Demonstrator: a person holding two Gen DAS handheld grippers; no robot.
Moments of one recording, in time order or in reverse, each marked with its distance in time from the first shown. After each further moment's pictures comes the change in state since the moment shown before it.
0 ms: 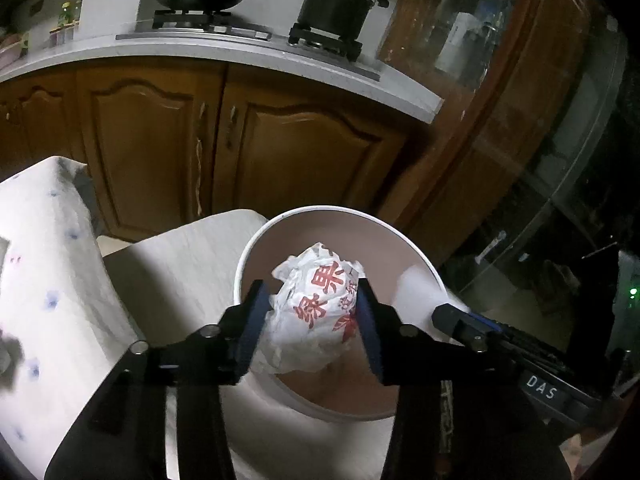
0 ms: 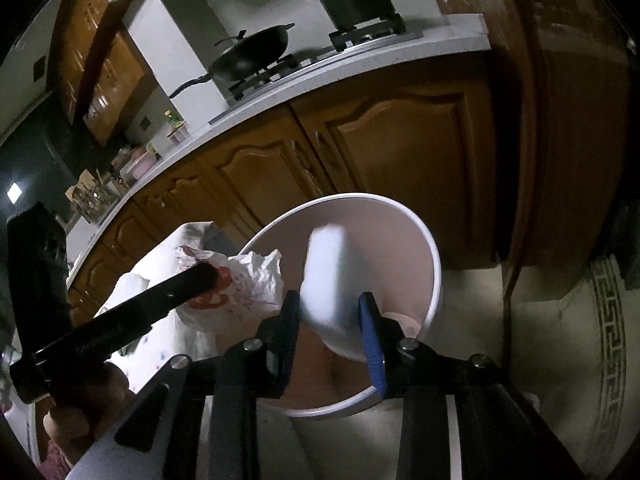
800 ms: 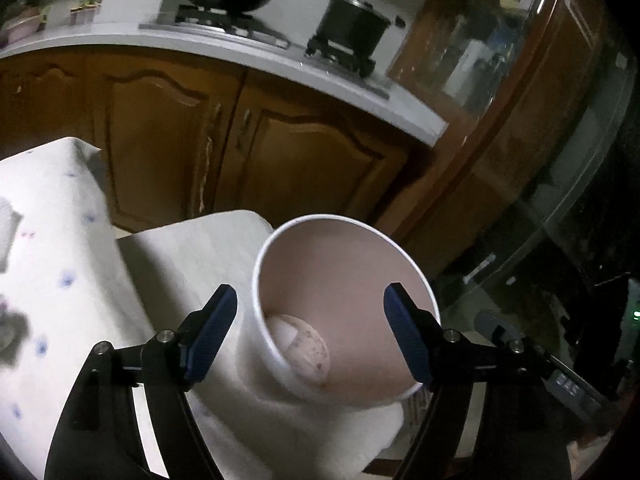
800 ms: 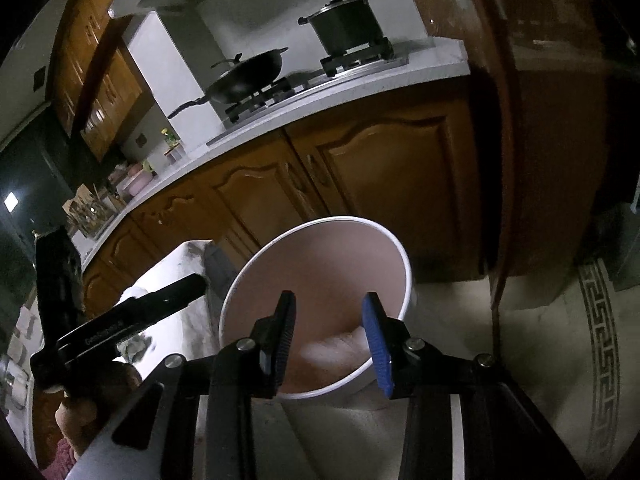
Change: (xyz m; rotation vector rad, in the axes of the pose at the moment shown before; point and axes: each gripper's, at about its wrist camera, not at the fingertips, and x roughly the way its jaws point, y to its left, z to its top) left arm -0.031 0.022 -0.005 -0.097 -0.040 -0.021; right arm -0.039 0.002 0.003 0.010 -0.070 -0.027
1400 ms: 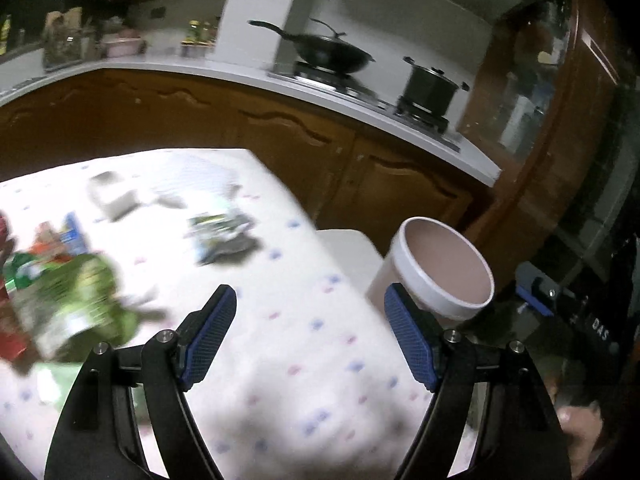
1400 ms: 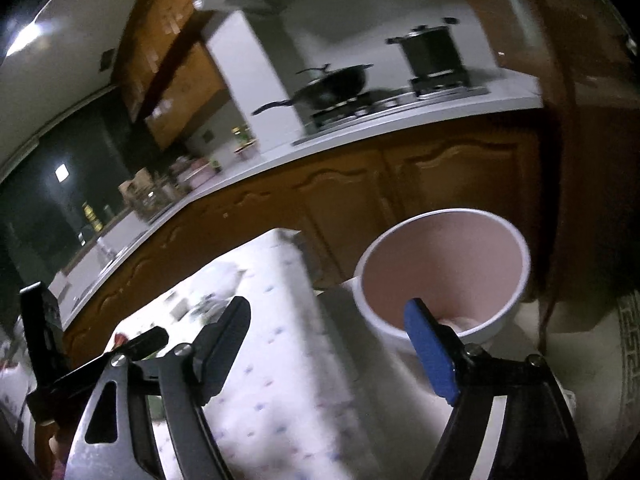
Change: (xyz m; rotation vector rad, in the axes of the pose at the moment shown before) left arm -0.188 0.088 -0.105 -0.083 -0.187 0.278; right arm -0.036 0.106 -0.058 -0.137 -0.077 0.187
